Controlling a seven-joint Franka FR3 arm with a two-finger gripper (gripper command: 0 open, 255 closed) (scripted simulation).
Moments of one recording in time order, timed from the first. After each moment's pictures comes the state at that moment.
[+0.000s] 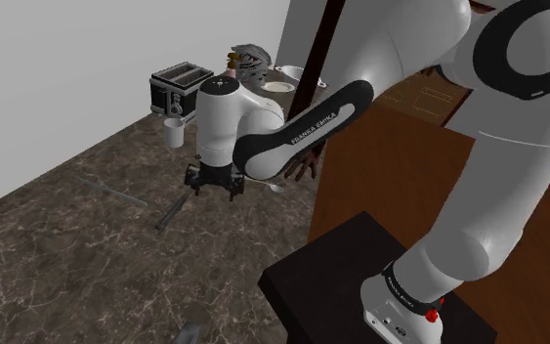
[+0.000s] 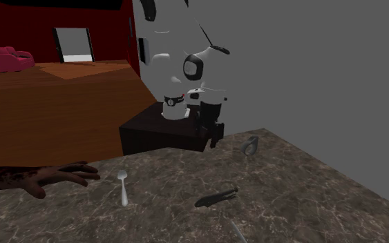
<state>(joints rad) -0.07 0.35 0.69 -2.17 -0.53 2.38 1.65</state>
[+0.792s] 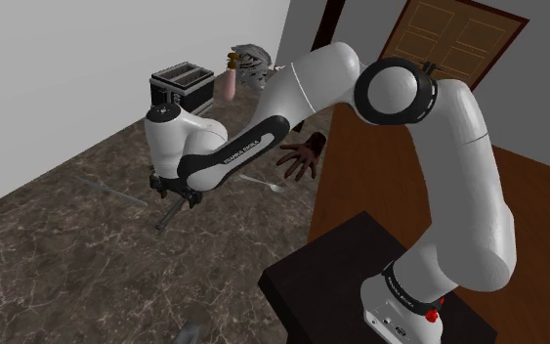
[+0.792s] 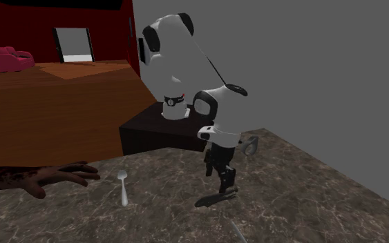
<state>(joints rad) 0.20 0.84 0.47 -1.65 -0.71 2.31 1.92</state>
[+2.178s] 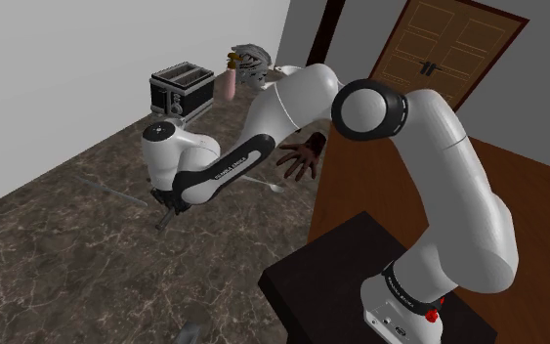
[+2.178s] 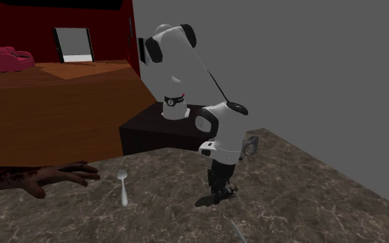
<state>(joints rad) 0.25 0.97 0.42 -1.53 -0.74 2.34 1.96</state>
